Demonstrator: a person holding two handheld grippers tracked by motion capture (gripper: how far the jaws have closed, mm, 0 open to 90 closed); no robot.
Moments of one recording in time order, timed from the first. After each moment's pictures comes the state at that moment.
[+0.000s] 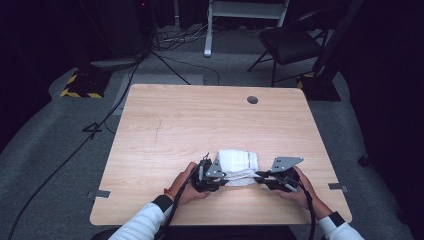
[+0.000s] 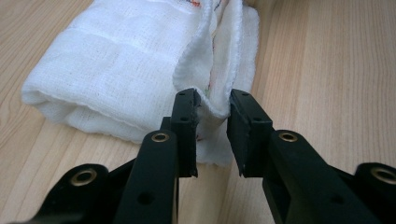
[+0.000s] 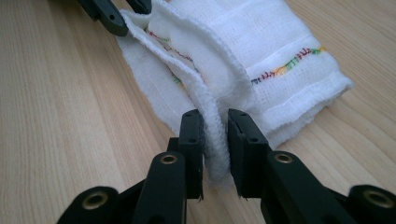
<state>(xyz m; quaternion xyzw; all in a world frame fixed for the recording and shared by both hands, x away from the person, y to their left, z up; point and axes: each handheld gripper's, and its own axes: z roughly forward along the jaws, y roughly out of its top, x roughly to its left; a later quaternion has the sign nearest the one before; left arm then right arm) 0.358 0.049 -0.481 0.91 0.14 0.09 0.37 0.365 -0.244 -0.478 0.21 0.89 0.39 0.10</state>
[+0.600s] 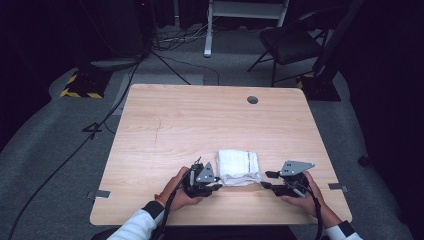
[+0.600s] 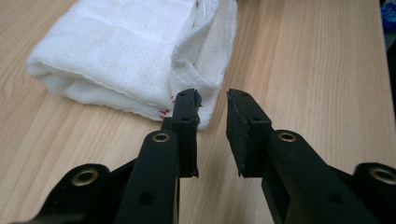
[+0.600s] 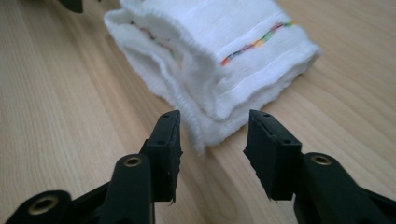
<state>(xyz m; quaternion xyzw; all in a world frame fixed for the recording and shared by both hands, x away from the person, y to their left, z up) 0.339 0.073 -0.472 0.91 0.14 0.09 0.39 0.349 -0.265 -0.475 0.25 0.88 0.39 0.12</state>
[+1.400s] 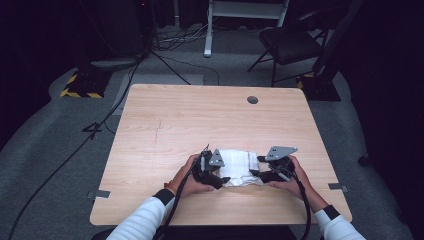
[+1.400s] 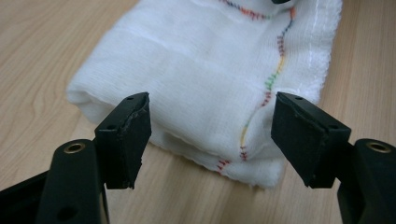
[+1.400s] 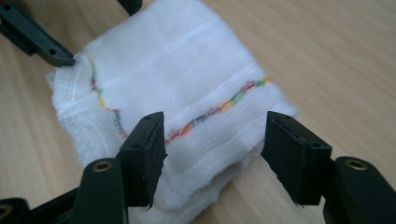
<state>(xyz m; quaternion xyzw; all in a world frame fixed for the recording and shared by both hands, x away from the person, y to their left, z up) 0.379 0.042 -0.479 0.91 0.19 0.09 0.35 0.389 -0.229 -0.470 0.24 0.89 0.36 0.13</state>
